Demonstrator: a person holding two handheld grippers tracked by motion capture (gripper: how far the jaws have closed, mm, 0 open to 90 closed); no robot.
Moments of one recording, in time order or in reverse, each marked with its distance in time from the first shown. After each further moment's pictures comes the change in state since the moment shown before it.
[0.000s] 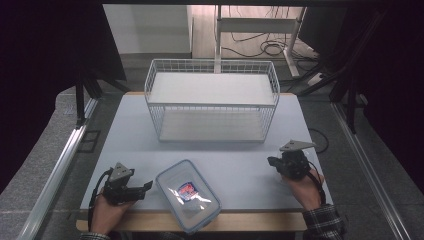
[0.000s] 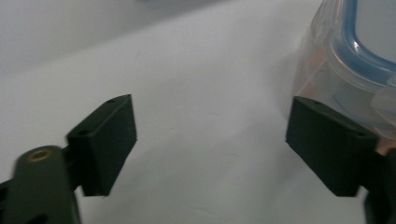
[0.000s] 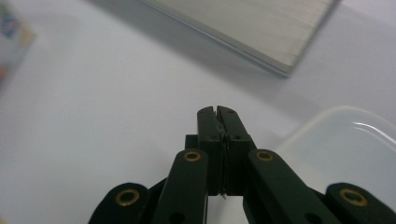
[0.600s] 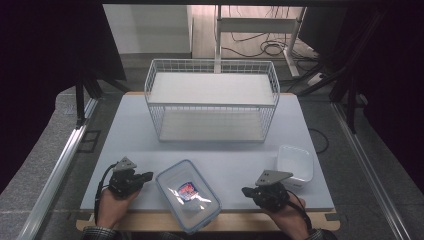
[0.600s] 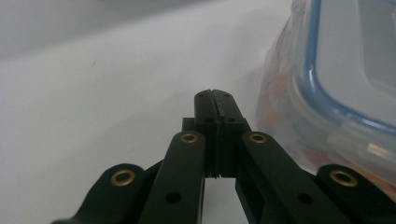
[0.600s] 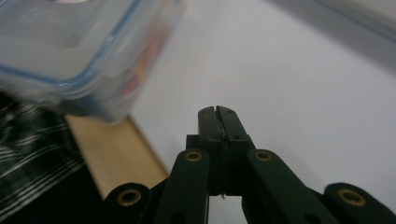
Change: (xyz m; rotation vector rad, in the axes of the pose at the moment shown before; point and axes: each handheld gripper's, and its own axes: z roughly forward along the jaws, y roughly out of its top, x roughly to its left) left arm 0.000 0.021 0.014 0.040 -0.139 -0.050; right arm 0.095 -0.028 0.000 0.008 0.254 -0.148
